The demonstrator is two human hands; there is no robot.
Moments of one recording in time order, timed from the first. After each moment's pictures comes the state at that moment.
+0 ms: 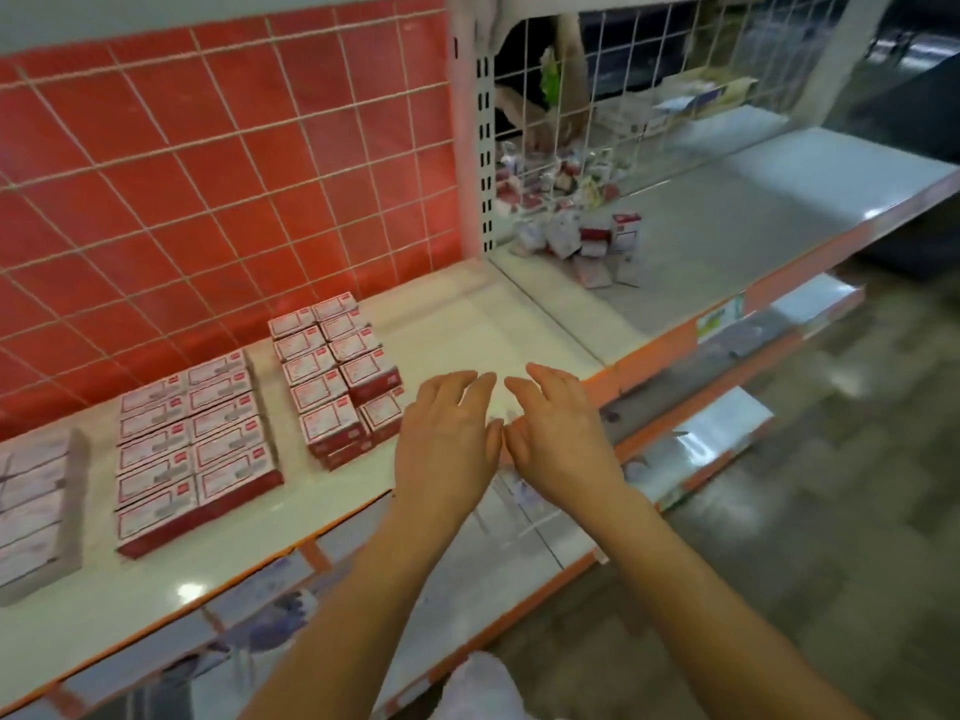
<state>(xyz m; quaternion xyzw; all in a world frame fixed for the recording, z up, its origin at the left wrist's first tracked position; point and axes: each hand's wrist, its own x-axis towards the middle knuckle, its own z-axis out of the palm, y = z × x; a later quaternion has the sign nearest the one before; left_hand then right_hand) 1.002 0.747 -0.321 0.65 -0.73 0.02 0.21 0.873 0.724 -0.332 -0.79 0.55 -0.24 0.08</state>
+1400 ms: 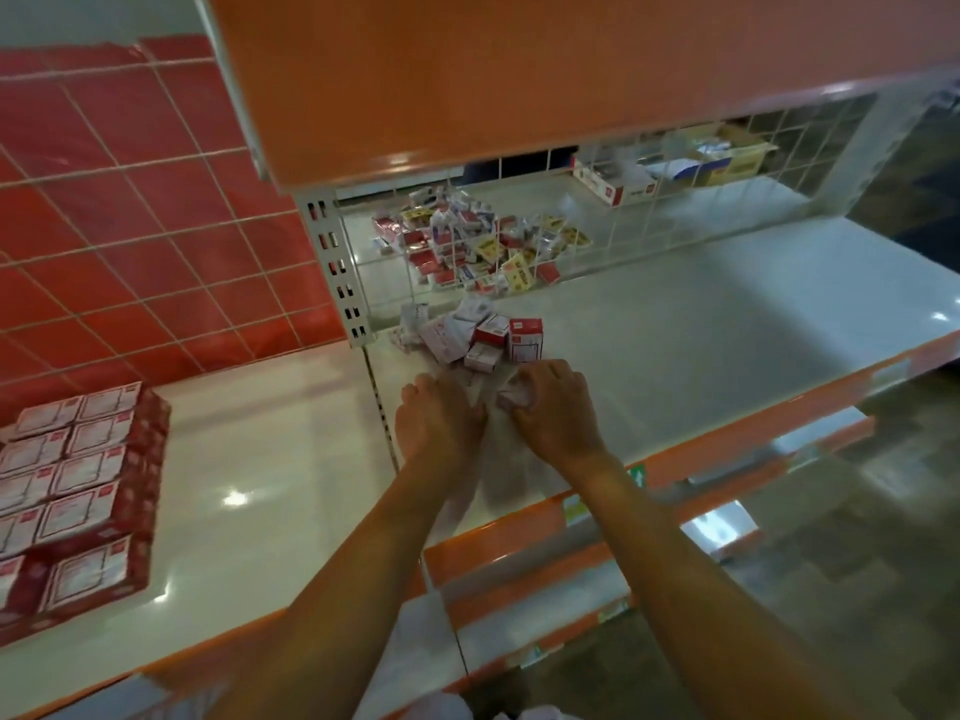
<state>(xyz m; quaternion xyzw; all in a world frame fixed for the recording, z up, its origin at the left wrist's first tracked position) 0.820 0.476 -0.346 0.83 -0.53 -0.08 0.13 0.694 0.431 -0.365 -0.80 0.54 -0.24 0.15</state>
